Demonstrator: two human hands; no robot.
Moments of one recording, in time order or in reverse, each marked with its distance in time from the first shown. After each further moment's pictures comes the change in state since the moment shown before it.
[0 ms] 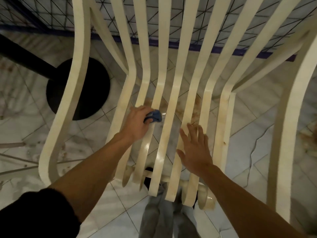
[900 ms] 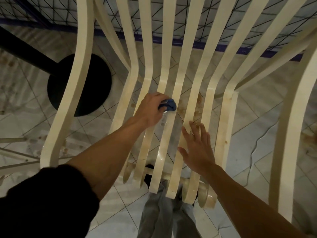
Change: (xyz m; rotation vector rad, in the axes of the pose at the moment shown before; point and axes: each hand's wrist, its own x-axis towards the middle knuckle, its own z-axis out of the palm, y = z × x) left_hand 0.038 0.030 0.001 -0.049 -0.056 0.022; right_hand -0.002 0.002 0.000 0.031 0.039 -0.004
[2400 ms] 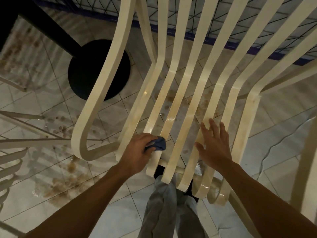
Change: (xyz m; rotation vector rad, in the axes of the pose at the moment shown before) left_hand -0.192 -0.020 -0.009 -0.124 0.027 -0.238; right_hand 0.000 -0.007 -0.003 0.023 -0.007 0.029
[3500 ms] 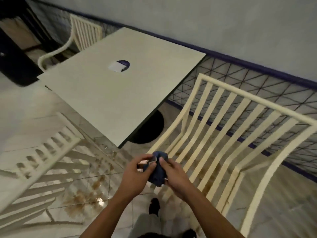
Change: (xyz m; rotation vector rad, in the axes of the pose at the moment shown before) left_hand -0.187 0.192 -0.238 -0.622 0.549 -0.275; right_hand -0.211 -0.263 -0.226 1.200 -0.444 -0.052
